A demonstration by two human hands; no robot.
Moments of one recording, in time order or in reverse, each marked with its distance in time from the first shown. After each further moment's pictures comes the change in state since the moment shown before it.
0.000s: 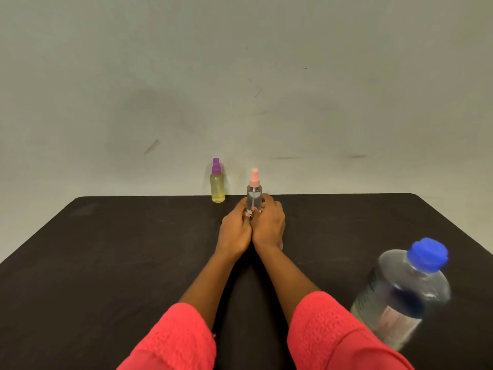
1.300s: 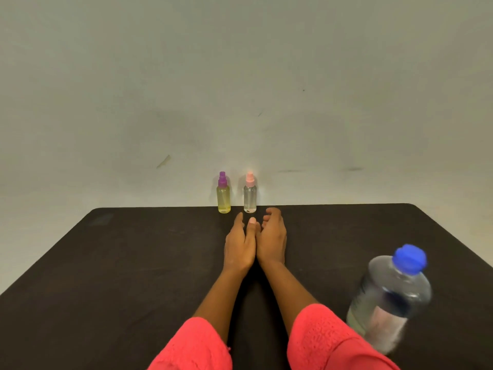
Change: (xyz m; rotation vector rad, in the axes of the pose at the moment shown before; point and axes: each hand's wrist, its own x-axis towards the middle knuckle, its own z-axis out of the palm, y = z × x) left_hand -0.026 0.021 0.001 -0.058 0.085 -0.185; right_hand -0.021 -0.007 -0.012 0.152 -0.018 0.021
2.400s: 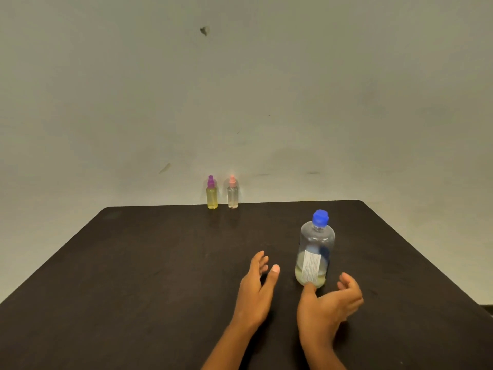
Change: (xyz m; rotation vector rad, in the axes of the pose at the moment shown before) left_hand -0.188 0.027 0.022 -0.104 -0.198 0.055; right_hand -0.183 0.021 -0.168 0.152 0.627 0.202
